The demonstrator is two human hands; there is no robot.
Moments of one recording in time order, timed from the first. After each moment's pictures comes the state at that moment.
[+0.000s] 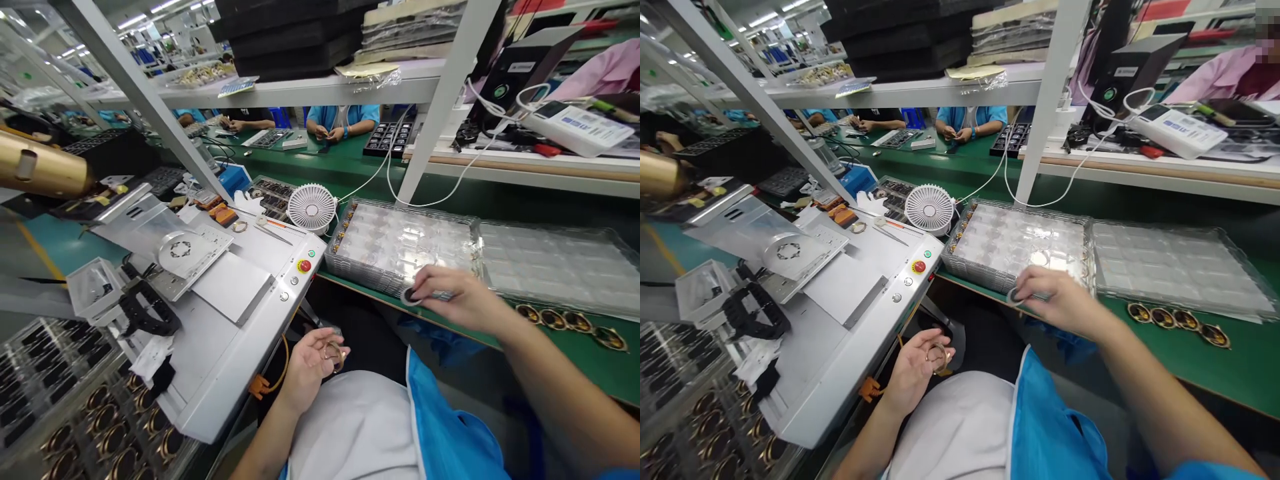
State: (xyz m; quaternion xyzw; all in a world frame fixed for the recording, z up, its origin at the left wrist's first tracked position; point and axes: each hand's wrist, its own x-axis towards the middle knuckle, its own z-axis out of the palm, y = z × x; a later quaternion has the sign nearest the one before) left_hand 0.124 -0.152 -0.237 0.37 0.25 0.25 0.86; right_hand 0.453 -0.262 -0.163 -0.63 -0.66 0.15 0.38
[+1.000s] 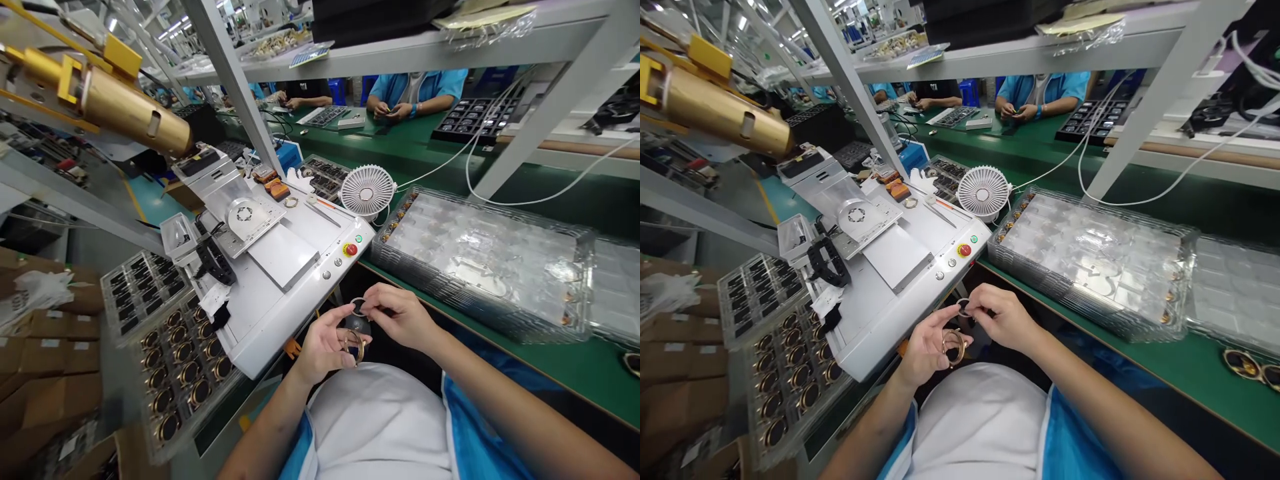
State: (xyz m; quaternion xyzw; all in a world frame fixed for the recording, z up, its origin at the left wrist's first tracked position) left_hand 0.095 -0.149 -0.221 0.42 0.24 0.29 0.82; right_hand 0.311 -0.179 -0.206 -0.44 -0.69 0.22 0.53
